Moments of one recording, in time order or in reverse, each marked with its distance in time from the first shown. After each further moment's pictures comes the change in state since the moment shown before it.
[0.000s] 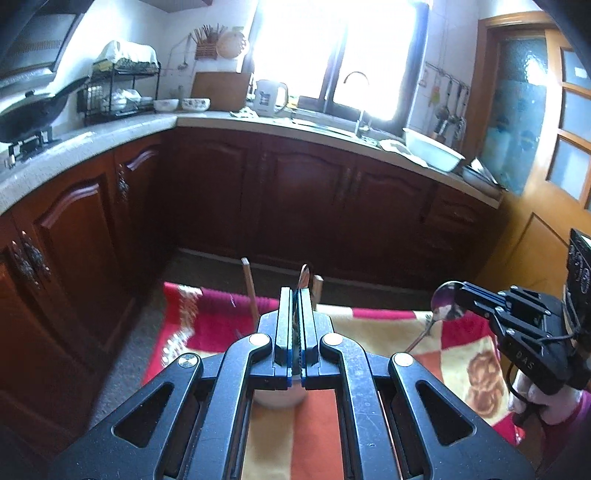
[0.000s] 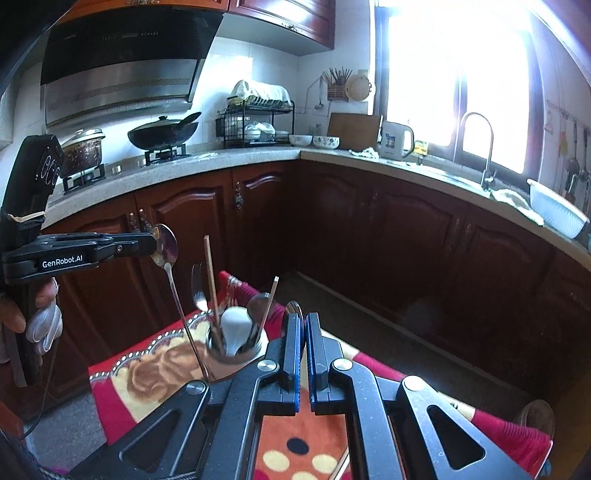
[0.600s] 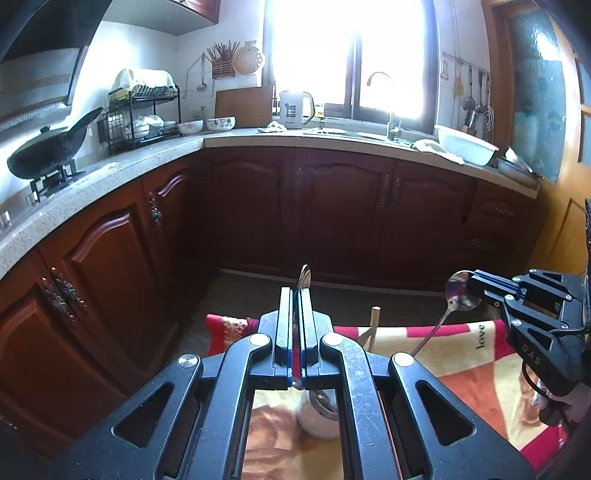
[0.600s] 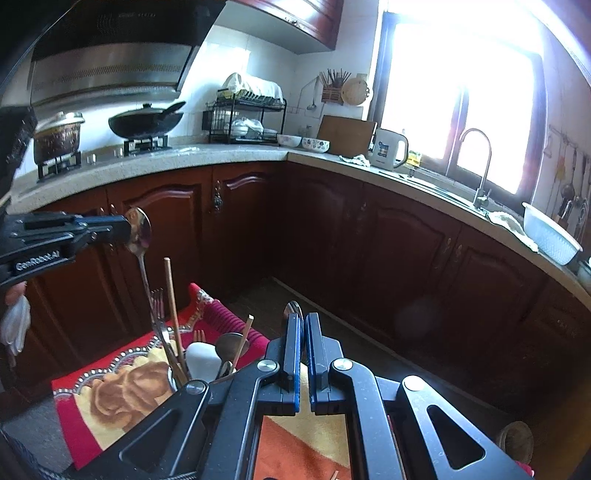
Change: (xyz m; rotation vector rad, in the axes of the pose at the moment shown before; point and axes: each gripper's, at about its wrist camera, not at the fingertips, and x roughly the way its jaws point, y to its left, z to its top) left arm 0.032 0.015 0.014 0.090 -0.039 0.173; right arm 0.061 0.006 0.031 -0.065 0.011 -0.094
